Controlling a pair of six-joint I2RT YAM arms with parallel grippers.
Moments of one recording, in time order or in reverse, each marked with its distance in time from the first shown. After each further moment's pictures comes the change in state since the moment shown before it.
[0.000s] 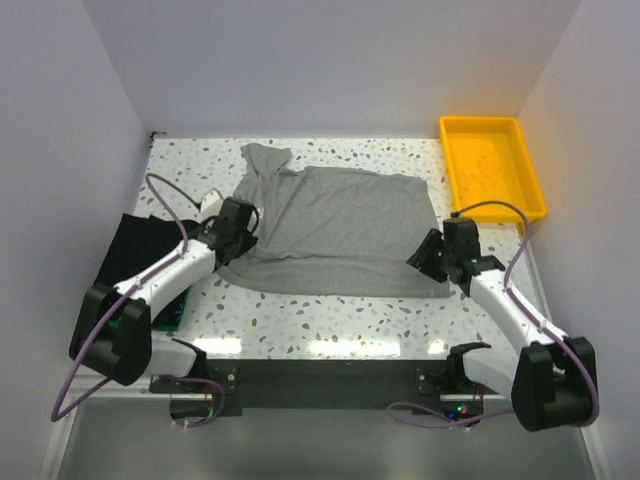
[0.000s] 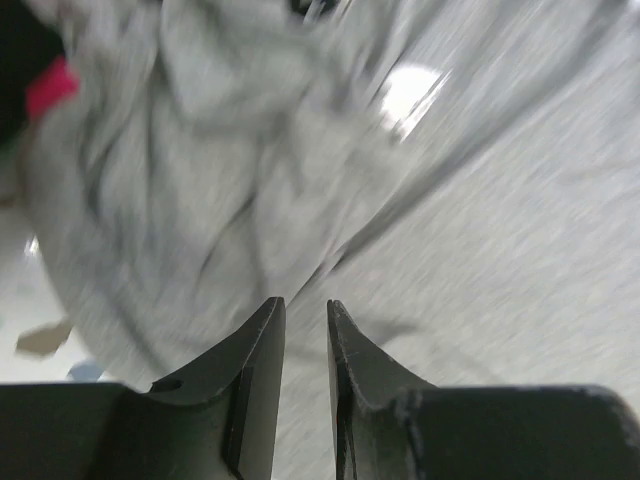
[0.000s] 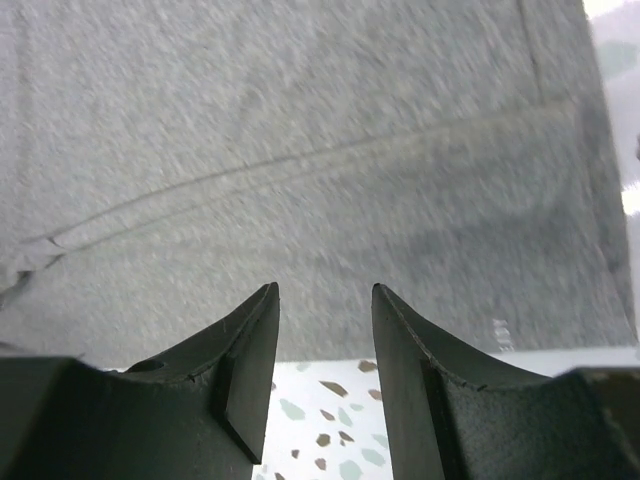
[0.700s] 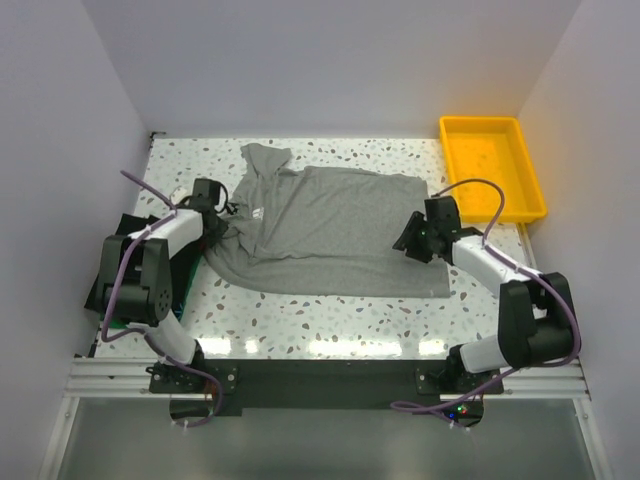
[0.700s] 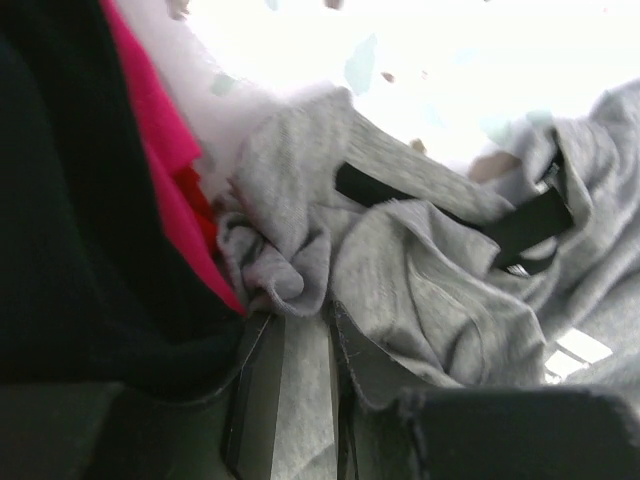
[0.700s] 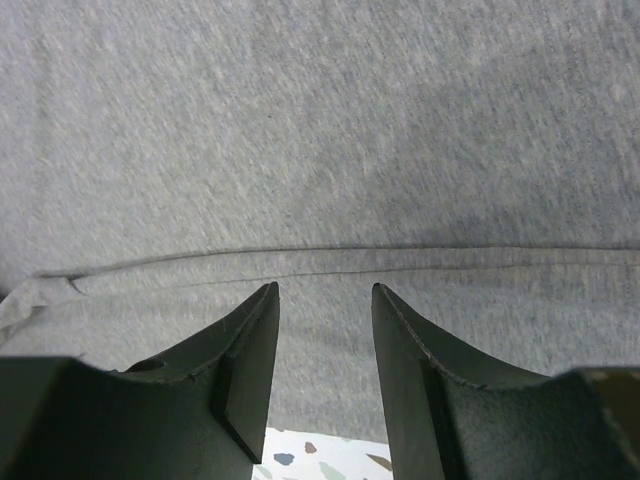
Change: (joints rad) left arm 0.330 0.341 0.211 0.000 0.067 0.016; right arm 0.048 0.352 0.205 0.103 -0.022 -0.015
